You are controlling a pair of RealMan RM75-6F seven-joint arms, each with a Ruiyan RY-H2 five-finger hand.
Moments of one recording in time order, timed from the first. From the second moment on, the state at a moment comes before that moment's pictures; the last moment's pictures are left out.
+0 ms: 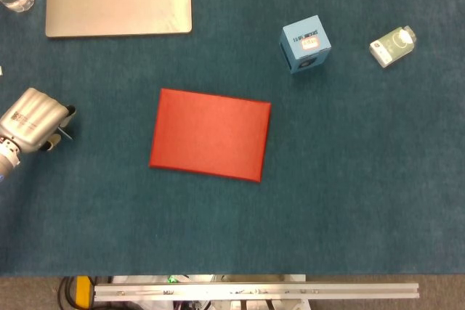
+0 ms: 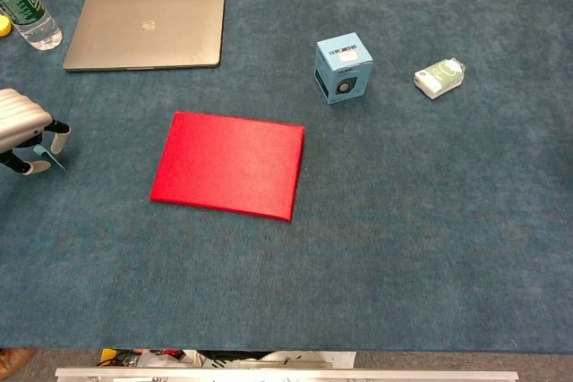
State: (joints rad) left arm -0.51 -1.44 0.16 -0.84 1.71 1.05 -0.11; right arm 0.16 -1.12 0.11 -1.79 -1.39 1.43 -0.27
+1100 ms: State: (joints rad) left arm -0.52 -1.45 0.17 -0.85 1.69 1.02 -0.09; right arm 0.15 -1.11 0.11 -1.78 -1.39 1.44 -0.26
